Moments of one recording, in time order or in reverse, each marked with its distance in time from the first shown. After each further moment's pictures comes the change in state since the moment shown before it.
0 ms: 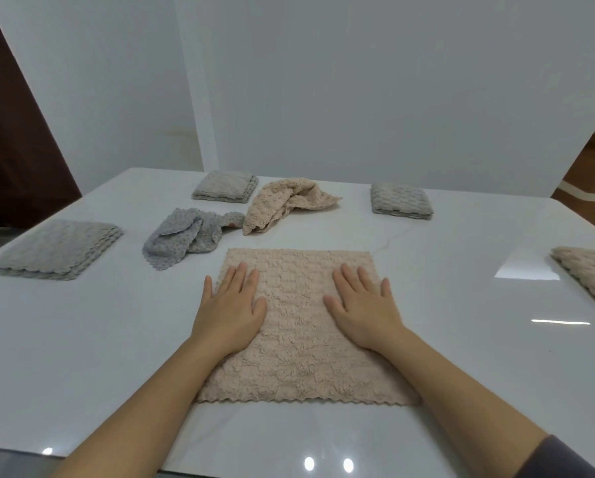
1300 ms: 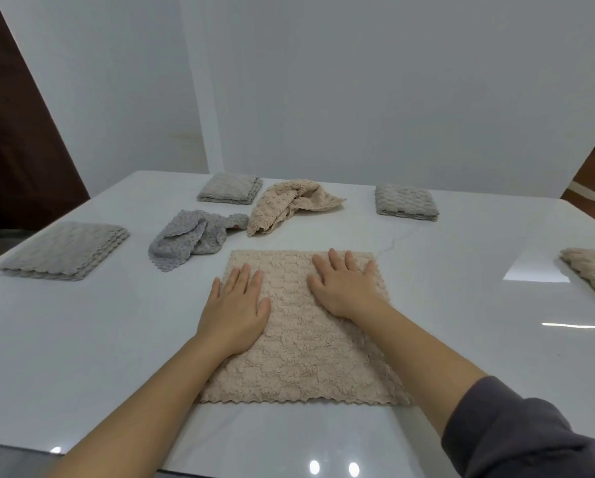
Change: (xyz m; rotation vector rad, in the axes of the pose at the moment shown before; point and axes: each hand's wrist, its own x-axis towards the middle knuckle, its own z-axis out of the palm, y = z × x) left_hand 0.004 -0.001 0.001 -0.020 -0.009 0.006; right_hand 0.051 -0.025 -0.007 -0.020 0.005 -0.008
